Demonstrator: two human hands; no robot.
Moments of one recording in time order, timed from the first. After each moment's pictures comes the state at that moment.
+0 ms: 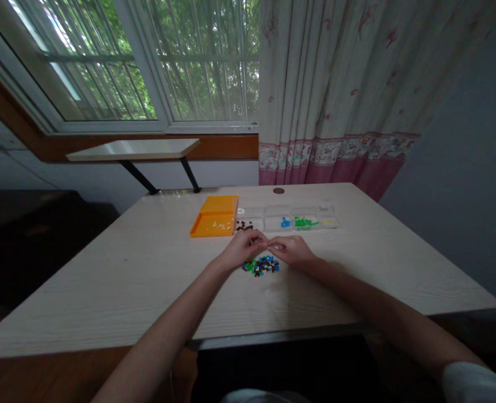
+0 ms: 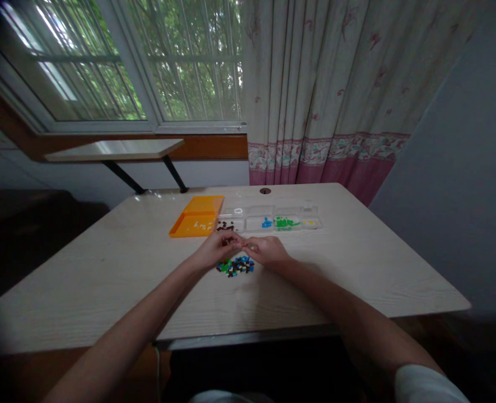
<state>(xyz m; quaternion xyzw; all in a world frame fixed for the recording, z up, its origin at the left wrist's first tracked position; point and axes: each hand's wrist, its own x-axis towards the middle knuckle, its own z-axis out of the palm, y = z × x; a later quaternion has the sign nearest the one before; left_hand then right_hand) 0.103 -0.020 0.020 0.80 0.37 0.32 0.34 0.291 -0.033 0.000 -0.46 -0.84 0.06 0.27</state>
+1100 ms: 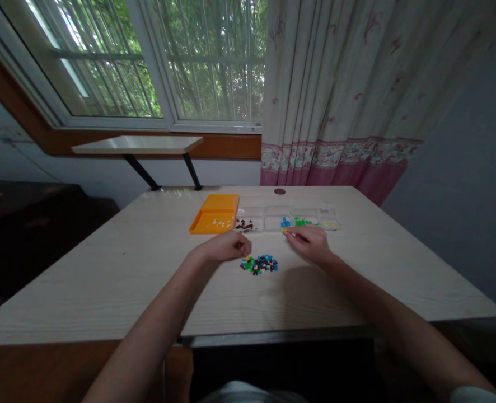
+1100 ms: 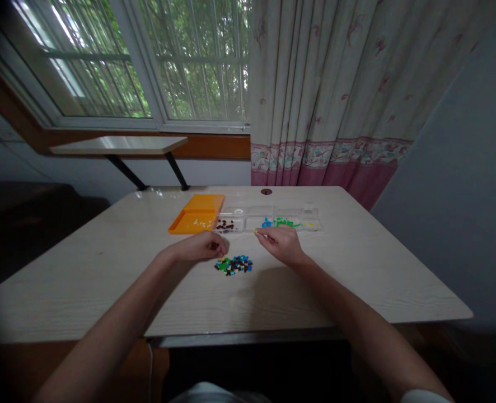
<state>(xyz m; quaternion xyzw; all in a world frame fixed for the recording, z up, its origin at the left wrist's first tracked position) 0.065 -0.013 0.035 0.88 0.35 0.07 0.32 0.321 -0.039 0.028 -0.32 -0.80 -0.15 0.49</state>
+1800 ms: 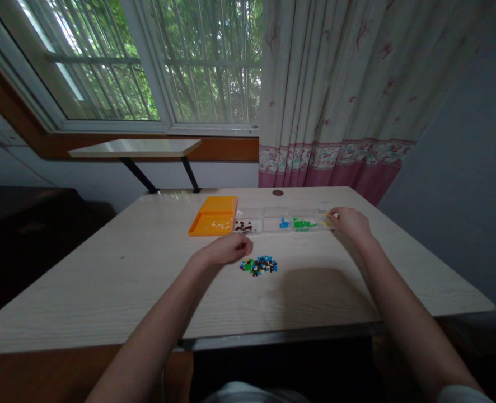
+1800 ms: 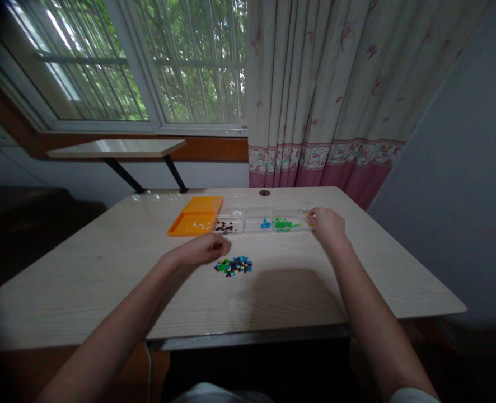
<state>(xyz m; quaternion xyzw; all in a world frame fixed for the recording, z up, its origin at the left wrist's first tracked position) 0.070 -0.015 0.033 0.89 0.35 0.10 0.26 0.427 -0.002 0.050 -0.76 -0.63 -0.11 0.08</state>
